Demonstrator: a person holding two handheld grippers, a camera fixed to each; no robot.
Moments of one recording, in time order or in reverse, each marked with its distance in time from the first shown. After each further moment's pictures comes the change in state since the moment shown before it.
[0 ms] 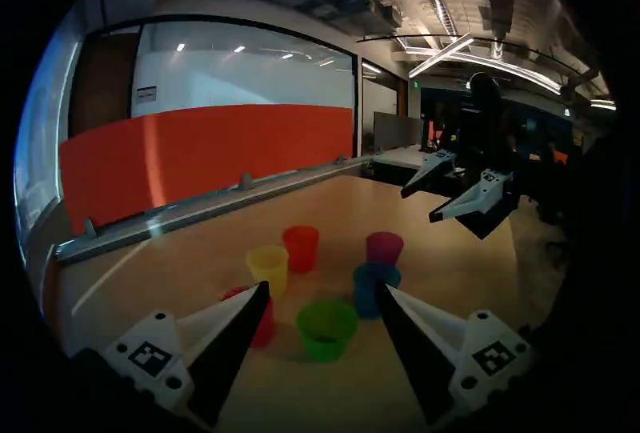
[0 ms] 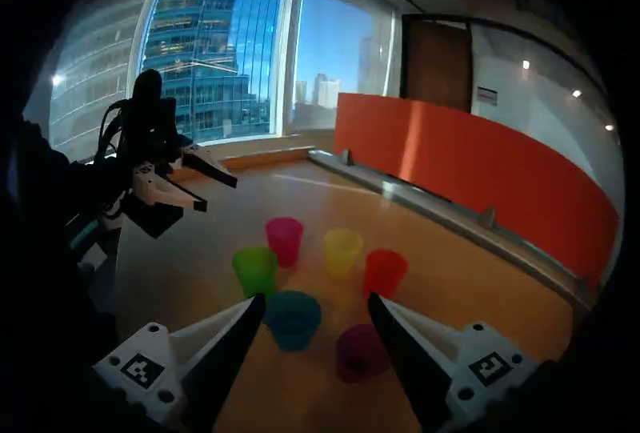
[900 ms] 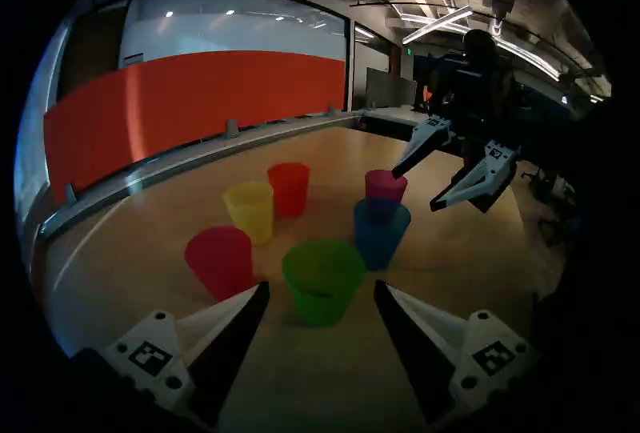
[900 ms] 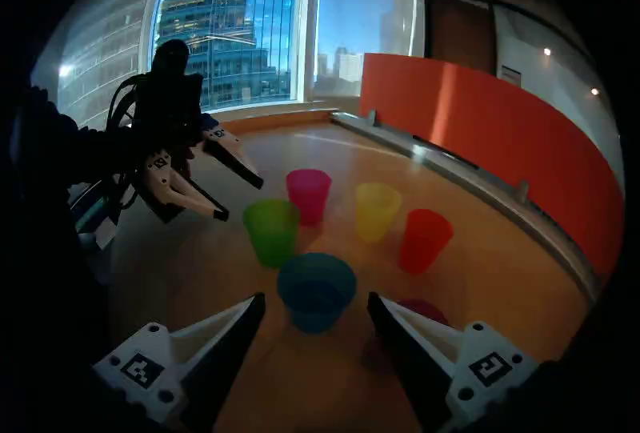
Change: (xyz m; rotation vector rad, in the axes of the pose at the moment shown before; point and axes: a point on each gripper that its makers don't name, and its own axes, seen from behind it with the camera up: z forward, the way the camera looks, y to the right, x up) left arm -0.083 0.006 0.037 -0.050 -0.170 -0.002; right arm -0.058 -0.024 0.051 0.084 -0.123 -0.027
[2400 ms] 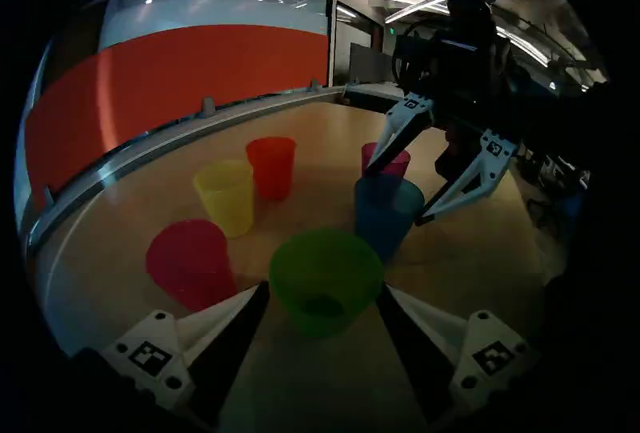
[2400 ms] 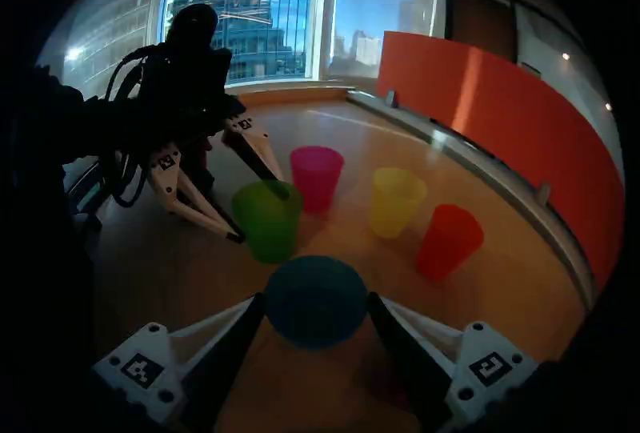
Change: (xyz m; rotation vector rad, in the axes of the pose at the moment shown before) left arm -0.019 0.003 0.041 -0.082 -0.091 0.034; right arm -0.011 0.003 0.052 0.051 -0.089 -0.053
